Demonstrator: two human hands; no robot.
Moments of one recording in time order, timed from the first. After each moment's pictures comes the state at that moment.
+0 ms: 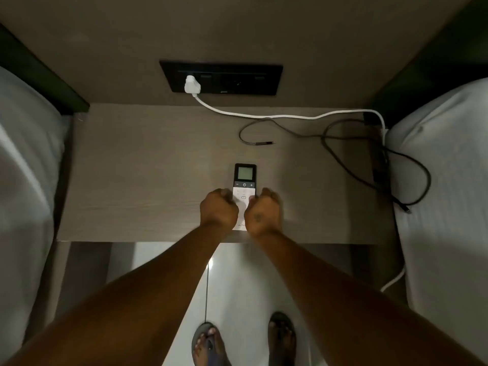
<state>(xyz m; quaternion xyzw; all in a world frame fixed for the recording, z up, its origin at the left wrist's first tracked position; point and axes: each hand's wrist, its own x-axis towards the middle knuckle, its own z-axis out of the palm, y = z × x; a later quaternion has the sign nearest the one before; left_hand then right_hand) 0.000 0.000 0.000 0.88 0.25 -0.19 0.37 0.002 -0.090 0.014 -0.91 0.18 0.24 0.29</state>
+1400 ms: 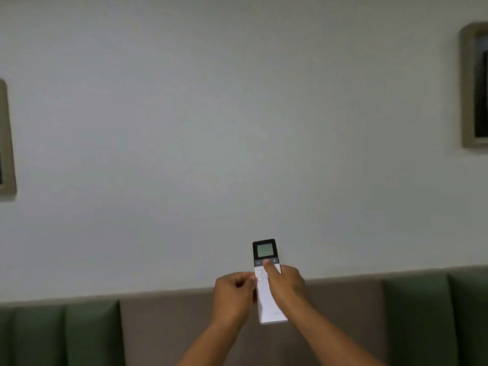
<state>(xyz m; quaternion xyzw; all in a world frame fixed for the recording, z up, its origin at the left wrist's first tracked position) 0.077 0.027 0.791 0.75 -0.05 0.19 0.63 0.098 -0.090 0.803 -0.76 0.03 -0.11 0.64</state>
